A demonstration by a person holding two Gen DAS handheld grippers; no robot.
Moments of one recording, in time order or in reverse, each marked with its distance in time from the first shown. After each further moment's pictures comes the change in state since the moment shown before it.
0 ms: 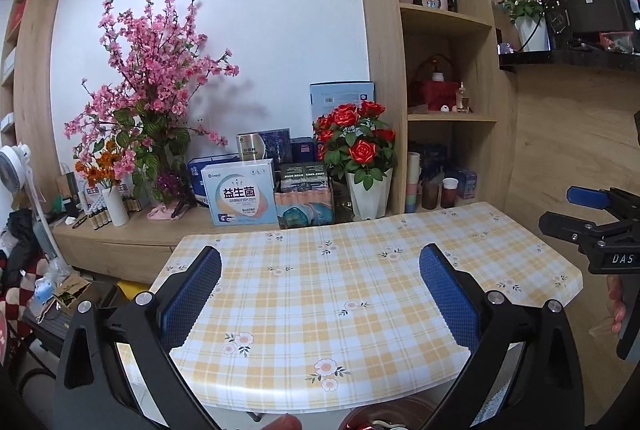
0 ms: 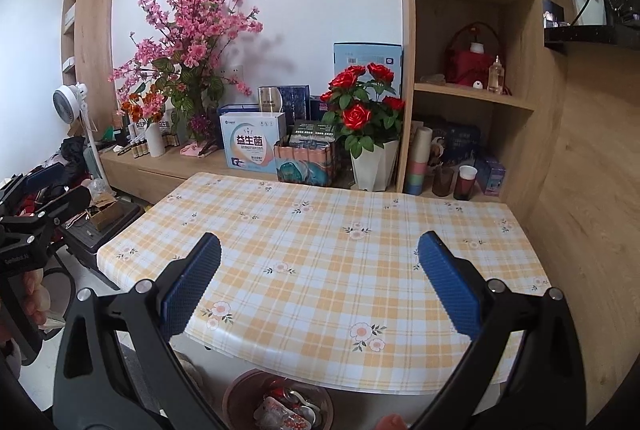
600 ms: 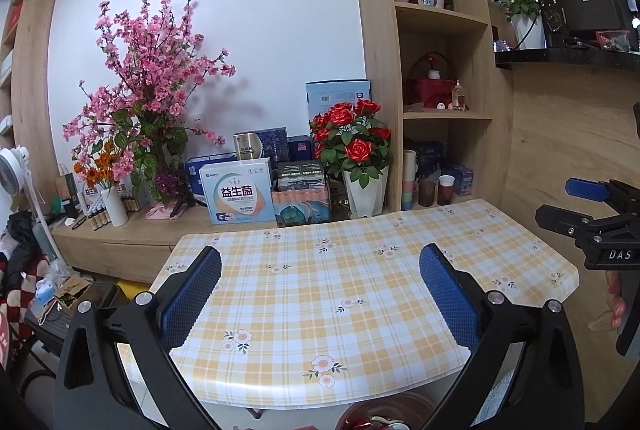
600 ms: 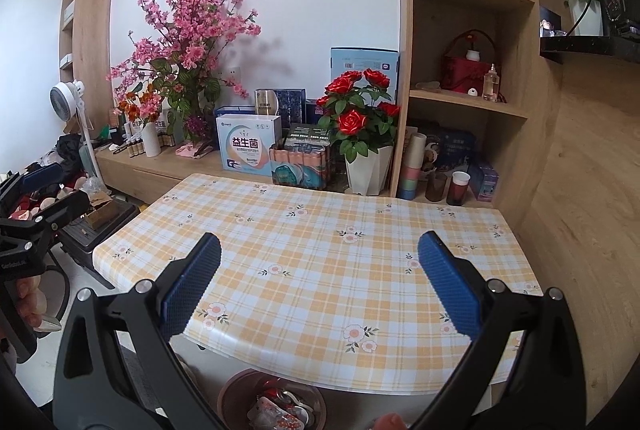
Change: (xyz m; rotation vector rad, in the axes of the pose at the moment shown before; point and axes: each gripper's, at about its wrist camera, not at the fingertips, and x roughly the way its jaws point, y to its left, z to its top) left arm -0.007 -0.004 0.003 0.012 0.008 -0.008; right arm -0.008 0.002 0.007 -0.014 -0.004 -0.022
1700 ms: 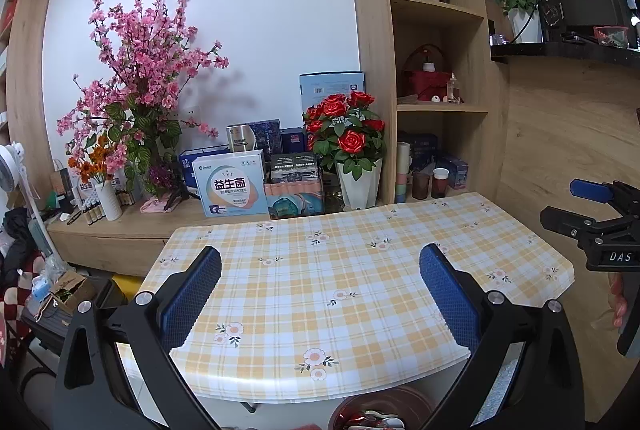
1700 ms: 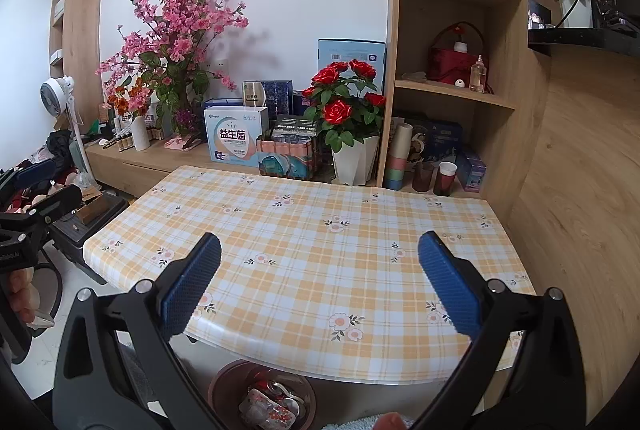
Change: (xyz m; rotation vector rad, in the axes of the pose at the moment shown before) left arm 0.004 -0.004 -0.006 -0.003 0.029 -0.023; right arm -0.002 -0.016 -0.010 0.003 0.030 -0.038
